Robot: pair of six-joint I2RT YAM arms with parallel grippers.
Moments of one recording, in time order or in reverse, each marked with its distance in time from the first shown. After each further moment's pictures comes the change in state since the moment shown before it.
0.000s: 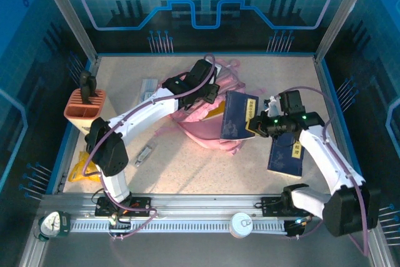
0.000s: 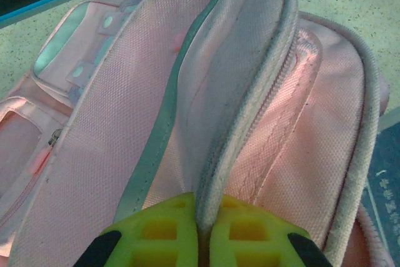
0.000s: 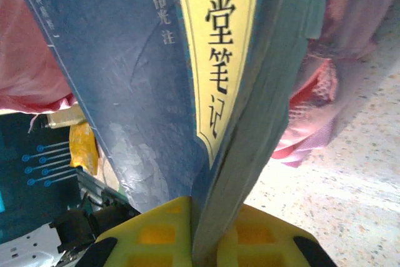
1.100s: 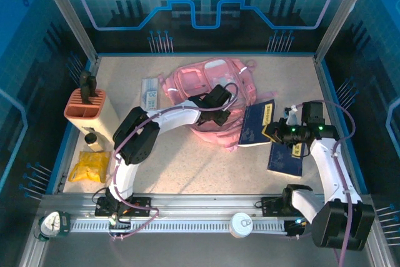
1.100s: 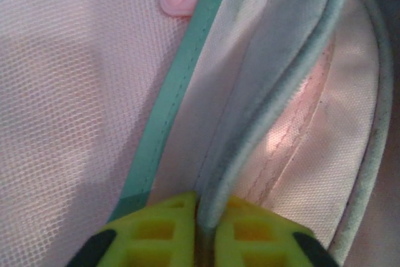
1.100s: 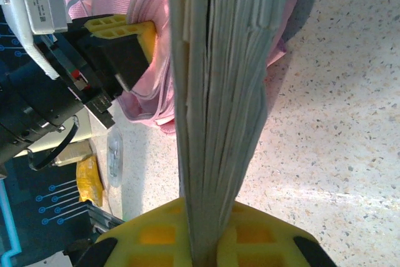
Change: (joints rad) left arm -0.056 0.250 -0.132 0.213 0.094 0.156; right arm -0.265 -0.082 -0.094 -0.080 -0.080 -0.100
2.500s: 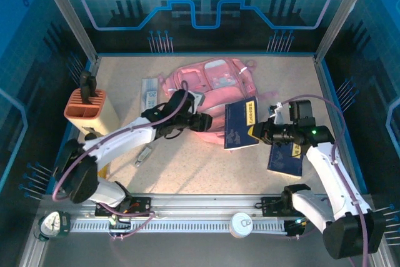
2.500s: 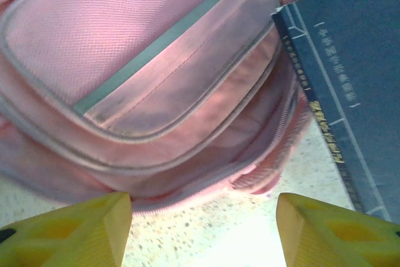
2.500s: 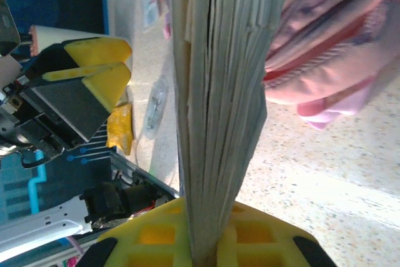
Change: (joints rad) left arm 0.063 -0.562 -0.454 0.051 0.176 -0.352; right arm 0.217 -0.076 0.021 0.045 -0.054 0.092
